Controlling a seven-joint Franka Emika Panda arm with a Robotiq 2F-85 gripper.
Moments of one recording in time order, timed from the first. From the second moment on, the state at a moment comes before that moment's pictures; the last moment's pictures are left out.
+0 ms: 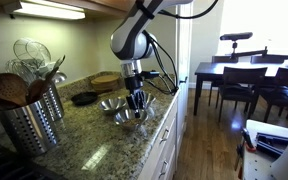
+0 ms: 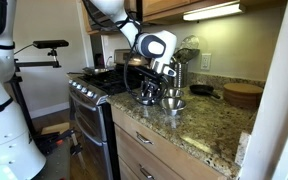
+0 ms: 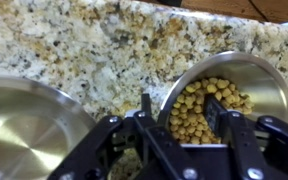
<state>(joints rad) 0.00 0.36 0.05 -2.00 0.17 2.11 -0.37</state>
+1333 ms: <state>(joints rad) -0.03 0.35 0.04 -1.98 0.17 2.10 -0.37</state>
